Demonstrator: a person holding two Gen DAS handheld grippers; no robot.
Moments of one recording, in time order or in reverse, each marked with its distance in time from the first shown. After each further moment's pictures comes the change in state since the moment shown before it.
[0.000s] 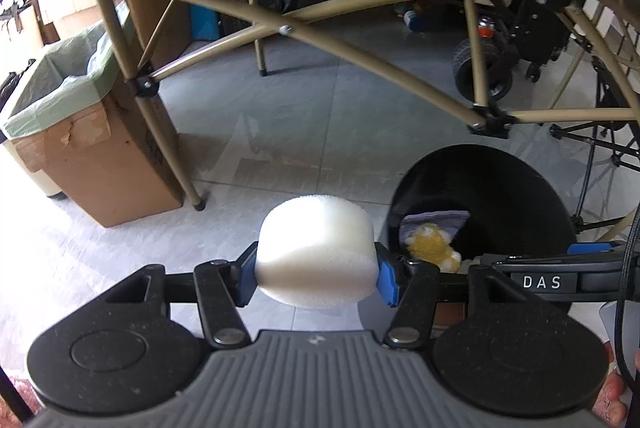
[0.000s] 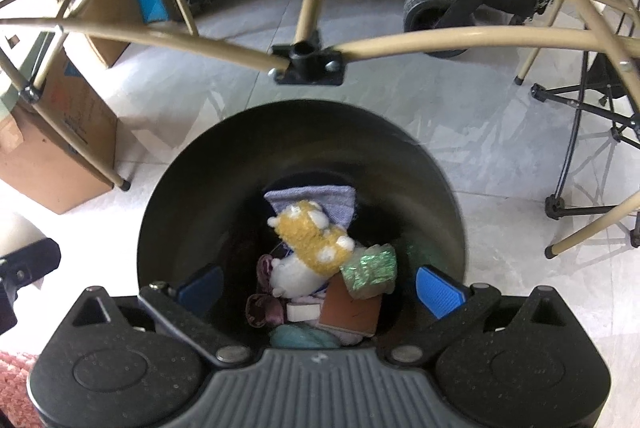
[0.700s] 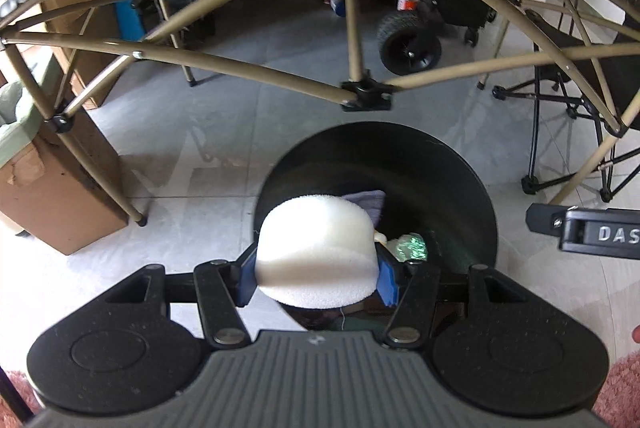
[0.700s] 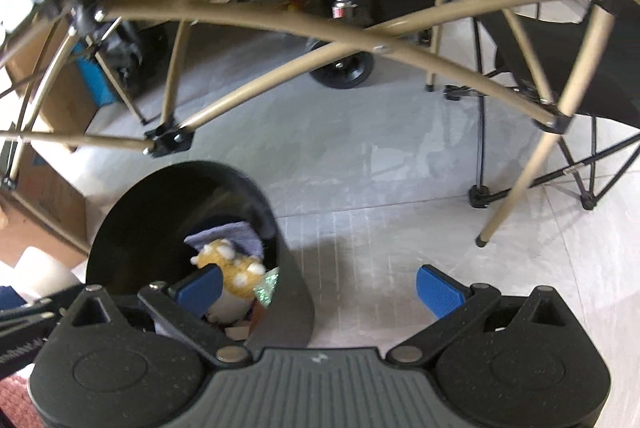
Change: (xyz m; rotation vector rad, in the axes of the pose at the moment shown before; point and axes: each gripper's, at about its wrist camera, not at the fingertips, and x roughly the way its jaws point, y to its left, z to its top) left arm -0.004 -0.094 -0.006 0.153 0.028 -0.082; right arm -0.065 -0.114 -0.034 0.205 -0.154 -0.042
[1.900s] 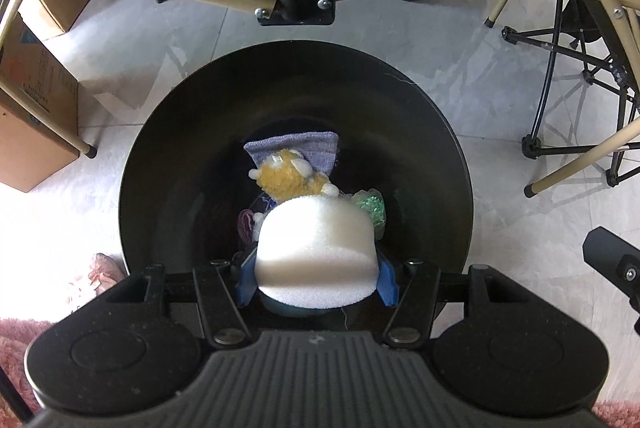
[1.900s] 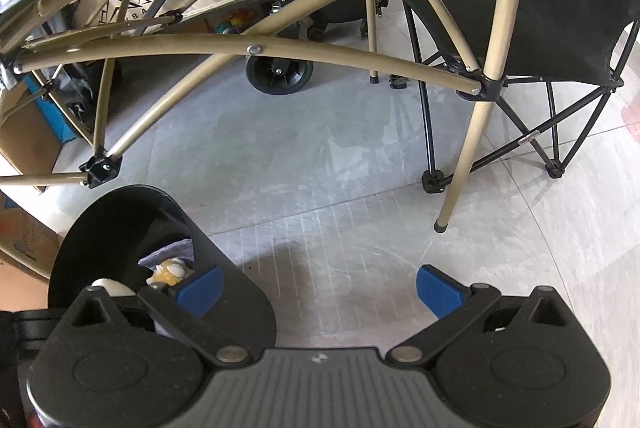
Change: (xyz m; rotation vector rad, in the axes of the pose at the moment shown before) left arm 0.085 -0.057 0.017 -0.075 0.264 -0.015; right arm 0.003 -0.053 -0.009 0.132 -0.016 -0.064
